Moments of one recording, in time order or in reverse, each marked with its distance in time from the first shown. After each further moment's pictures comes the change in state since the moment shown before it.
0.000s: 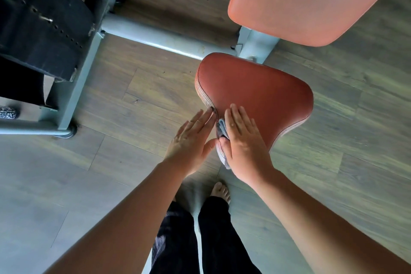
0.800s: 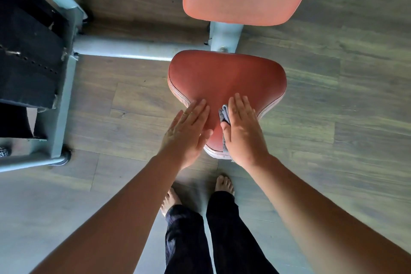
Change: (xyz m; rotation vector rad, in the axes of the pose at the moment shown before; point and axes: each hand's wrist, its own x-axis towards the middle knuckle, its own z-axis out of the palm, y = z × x) left_hand 0.018 0.028 -0.013 0.100 -0.026 0.142; right_hand -0.014 0.031 0.007 0.165 0.164 0.277
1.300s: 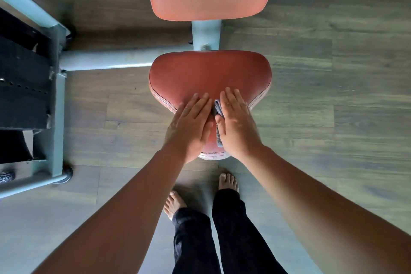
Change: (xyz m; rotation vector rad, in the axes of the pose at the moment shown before) left_hand 0.038 0.031 0.004 0.062 0.014 0.097; right_hand 0.011 0.026 0.006 0.075 0.101 0.023
